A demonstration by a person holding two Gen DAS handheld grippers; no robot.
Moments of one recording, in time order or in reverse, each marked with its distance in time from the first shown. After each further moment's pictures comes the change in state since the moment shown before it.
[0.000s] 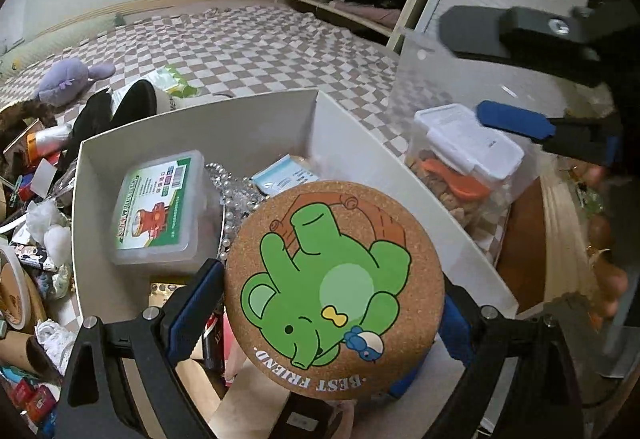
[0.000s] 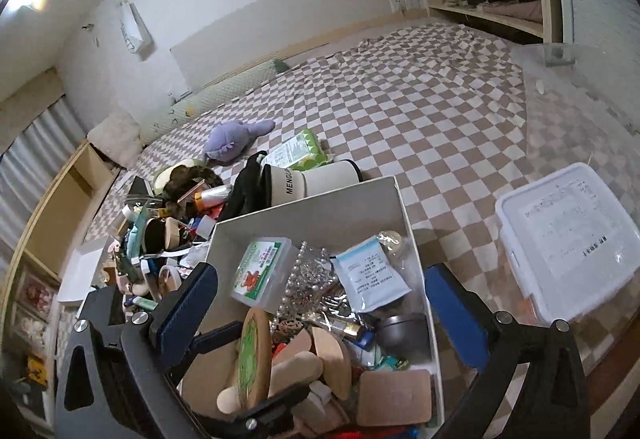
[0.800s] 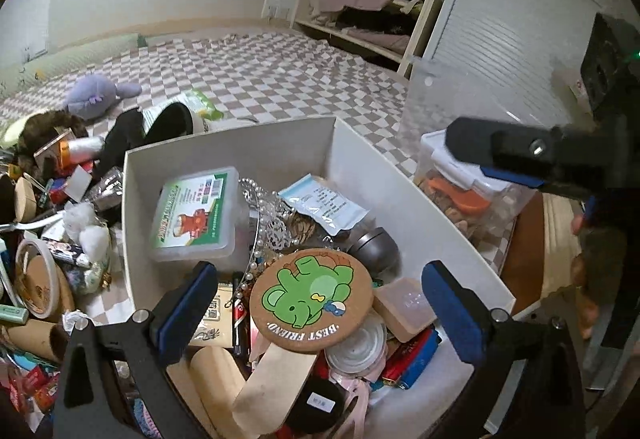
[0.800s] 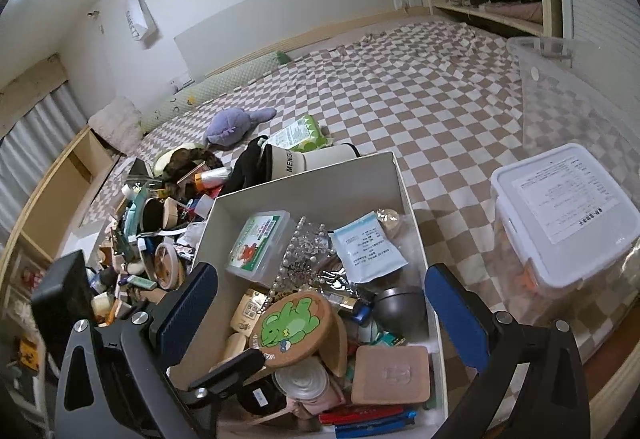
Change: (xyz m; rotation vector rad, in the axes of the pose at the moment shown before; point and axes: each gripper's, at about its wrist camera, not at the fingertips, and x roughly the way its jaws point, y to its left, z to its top) left arm -0.045 0.004 -0.012 -0.004 -0.130 0.042; right arm -0.011 0.006 -0.031 -0.033 -0.004 -0.011
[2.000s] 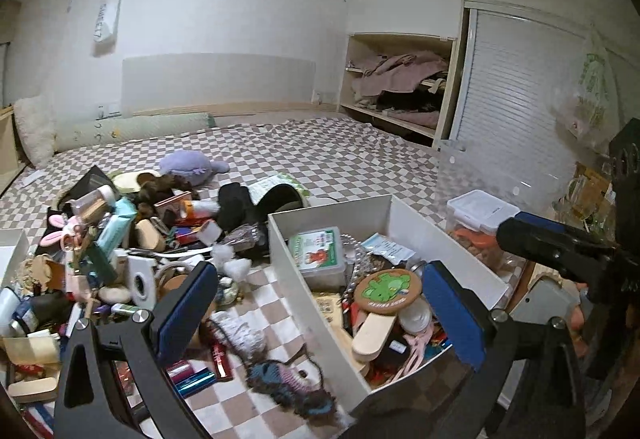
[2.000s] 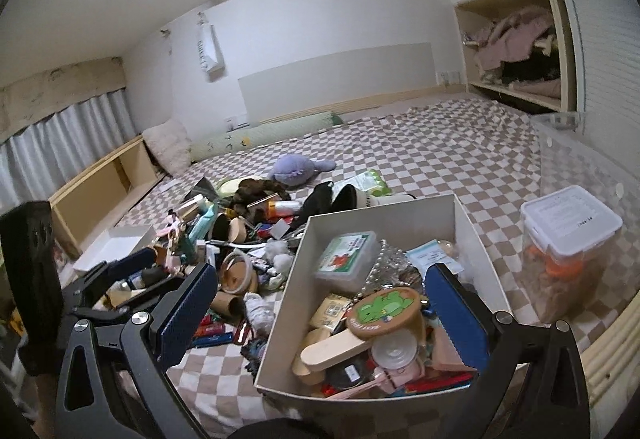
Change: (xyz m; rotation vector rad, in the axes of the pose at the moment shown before) left arm -0.171 0.054 -0.045 0.020 -0.285 0.175; right arm -0.085 0.103 -0.073 -0.148 -0.264 0.069
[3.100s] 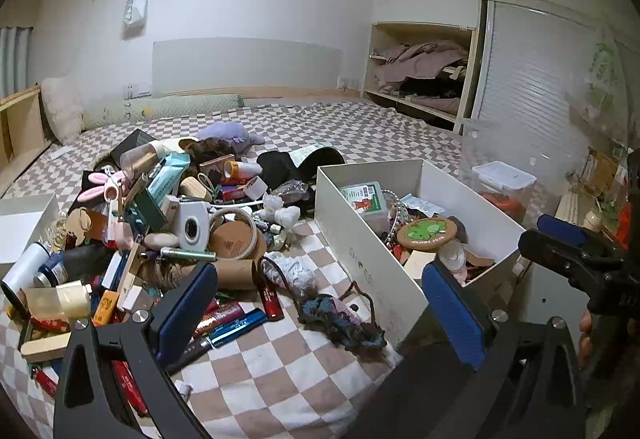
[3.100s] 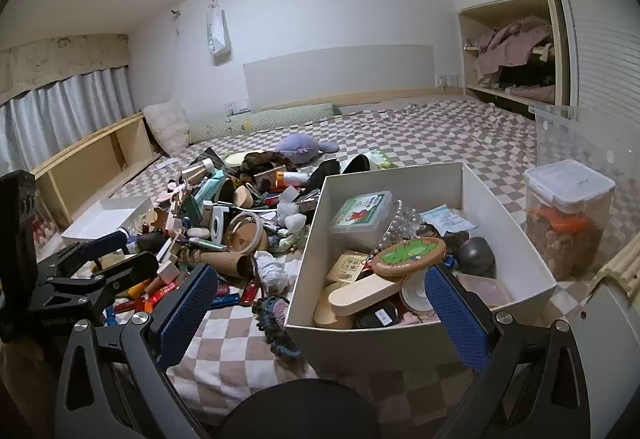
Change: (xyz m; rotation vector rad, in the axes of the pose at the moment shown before) left arm -0.040 0.042 -0.063 -0.028 0.041 0.055; right arm -0.012 0.047 -0.074 -0.038 -0.009 -0.056
